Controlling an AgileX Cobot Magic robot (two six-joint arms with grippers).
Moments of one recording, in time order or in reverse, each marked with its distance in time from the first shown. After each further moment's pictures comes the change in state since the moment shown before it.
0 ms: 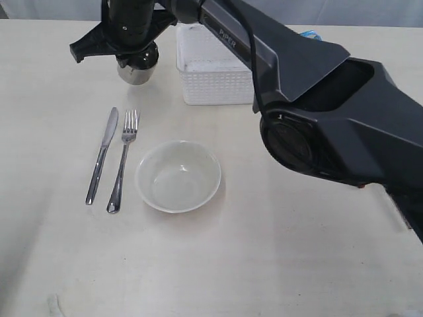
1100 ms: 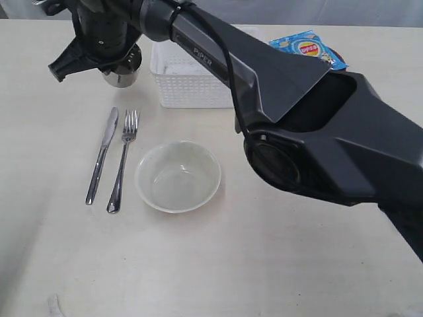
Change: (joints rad) left arm 0.000 0.000 0.000 0.000 0.000 0.000; right arm 0.083 -0.001 0.000 -0.115 -0.004 -0.026
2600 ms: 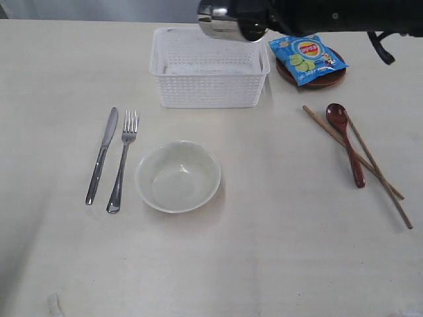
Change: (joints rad) left arm 0.000 0.000 0.000 0.000 0.000 0.000; right arm -0.489 -1.139 1.696 1.590 -0.706 -1.126
